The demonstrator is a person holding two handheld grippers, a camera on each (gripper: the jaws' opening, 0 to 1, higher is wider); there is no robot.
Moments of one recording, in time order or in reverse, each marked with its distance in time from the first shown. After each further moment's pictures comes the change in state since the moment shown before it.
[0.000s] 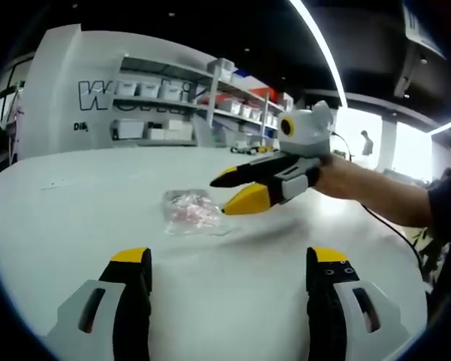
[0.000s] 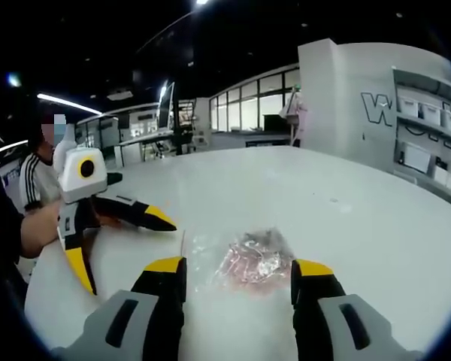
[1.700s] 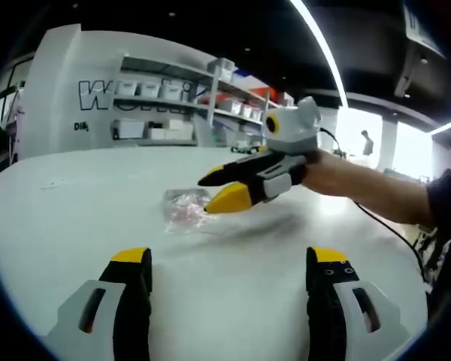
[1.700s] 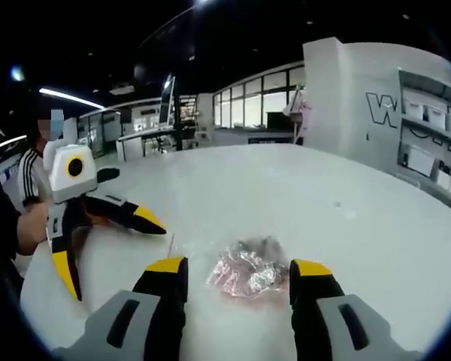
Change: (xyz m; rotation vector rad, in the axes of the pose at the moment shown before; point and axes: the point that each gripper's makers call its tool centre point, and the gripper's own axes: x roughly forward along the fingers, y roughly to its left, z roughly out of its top) left arm 0.000 0.001 0.000 -0.001 0.001 0.003; right arm 0.018 -0.007 0.005 -0.026 0.024 0.014
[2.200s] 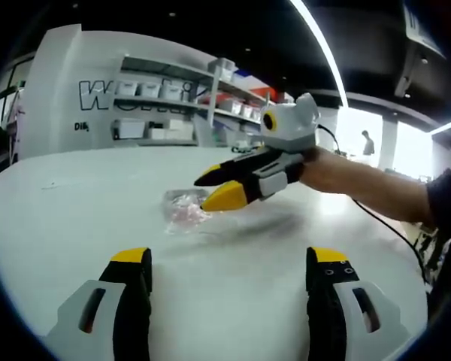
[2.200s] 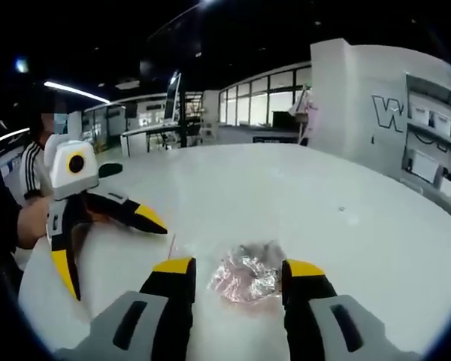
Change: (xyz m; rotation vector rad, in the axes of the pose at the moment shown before) left arm 0.000 0.000 0.000 0.001 0.000 0.003; right arm 0.004 0.002 0.002 -0.038 0.015 0.020
